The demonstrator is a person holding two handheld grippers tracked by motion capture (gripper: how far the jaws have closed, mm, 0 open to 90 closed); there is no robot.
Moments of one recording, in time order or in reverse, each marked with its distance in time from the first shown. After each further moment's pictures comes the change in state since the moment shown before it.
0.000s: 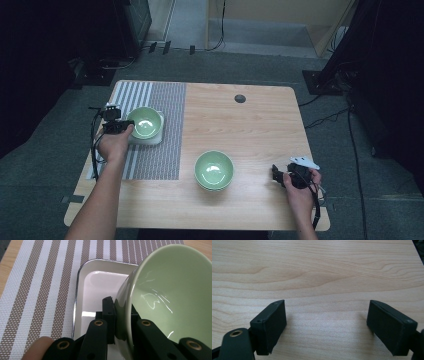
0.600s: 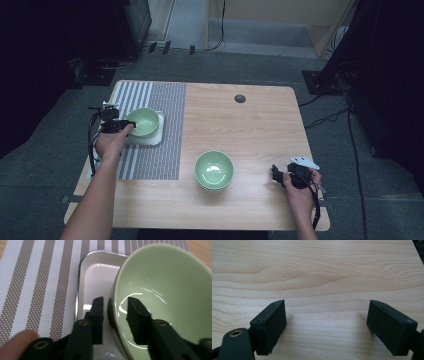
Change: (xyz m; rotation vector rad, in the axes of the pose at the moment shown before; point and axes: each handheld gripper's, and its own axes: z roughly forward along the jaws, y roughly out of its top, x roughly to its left) left arm 0.012 0.004 0.003 0.048 -0.059 -0.031; right arm 0.000 0.000 0.000 0.000 0.000 -0.001
